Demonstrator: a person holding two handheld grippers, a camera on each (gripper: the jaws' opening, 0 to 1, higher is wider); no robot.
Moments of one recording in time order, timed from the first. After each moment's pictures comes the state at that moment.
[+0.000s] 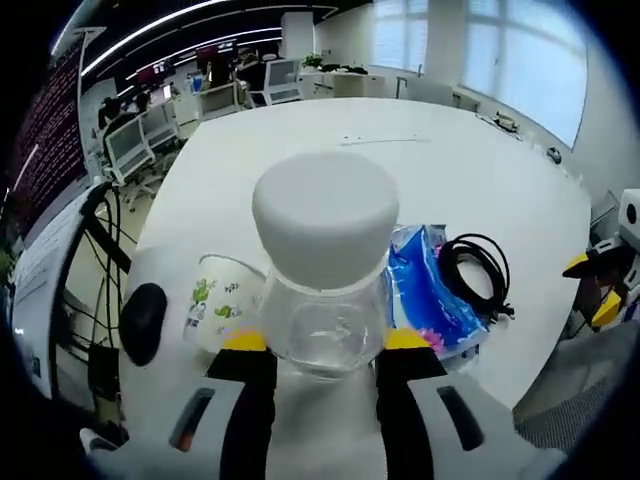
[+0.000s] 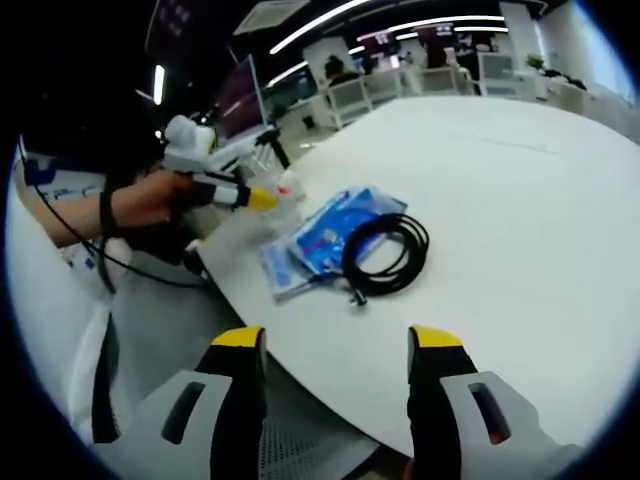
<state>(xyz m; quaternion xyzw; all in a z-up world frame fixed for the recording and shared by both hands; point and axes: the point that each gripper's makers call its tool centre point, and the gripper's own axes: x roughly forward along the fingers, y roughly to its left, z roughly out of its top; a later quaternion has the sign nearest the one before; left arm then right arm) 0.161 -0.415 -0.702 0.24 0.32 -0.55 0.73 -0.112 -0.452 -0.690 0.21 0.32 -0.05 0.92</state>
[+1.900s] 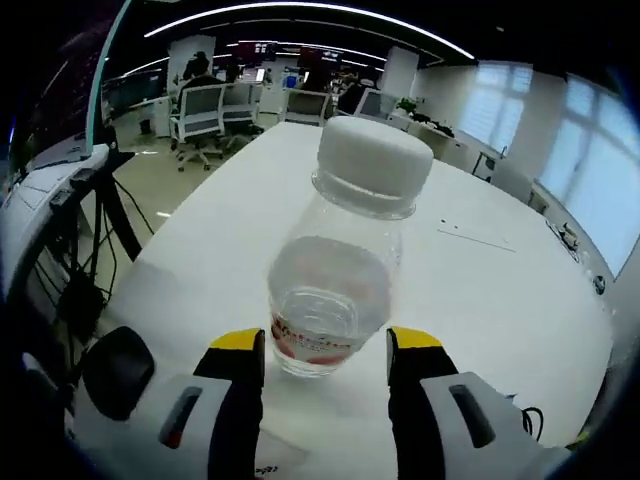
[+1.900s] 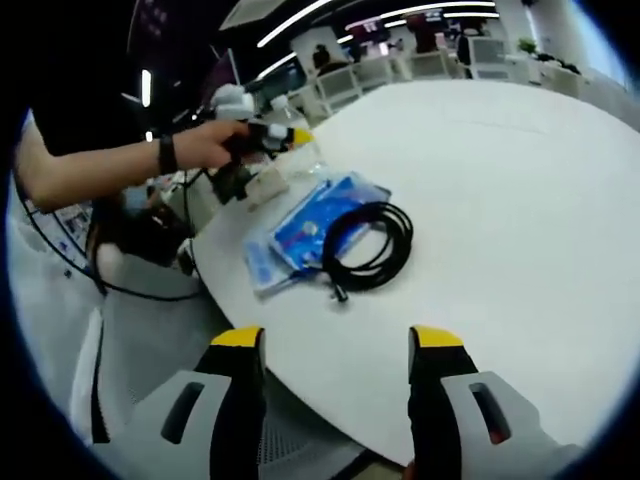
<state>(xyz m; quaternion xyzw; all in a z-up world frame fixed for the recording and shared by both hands) 0.274 -0.503 -0.704 0.06 0.35 -0.44 0.83 -0.108 -0.467 -0.708 0.23 0.34 -0.06 0.91</state>
